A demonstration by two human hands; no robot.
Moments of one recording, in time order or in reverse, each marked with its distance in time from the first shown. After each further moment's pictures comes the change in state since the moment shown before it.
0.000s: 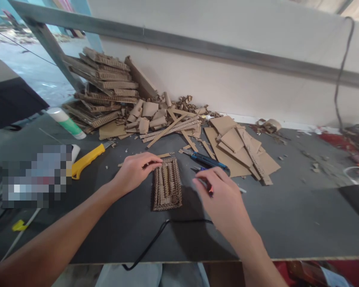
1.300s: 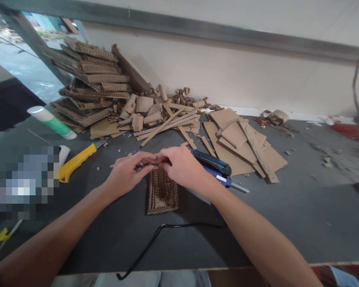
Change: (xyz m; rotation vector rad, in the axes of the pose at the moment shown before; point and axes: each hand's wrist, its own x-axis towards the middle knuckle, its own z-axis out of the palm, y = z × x) left_hand -0.001 0.002 0.003 0.015 -0.002 -0.044; right_hand 0.095 -0.026 0.040 0.305 -0.419 -0.271
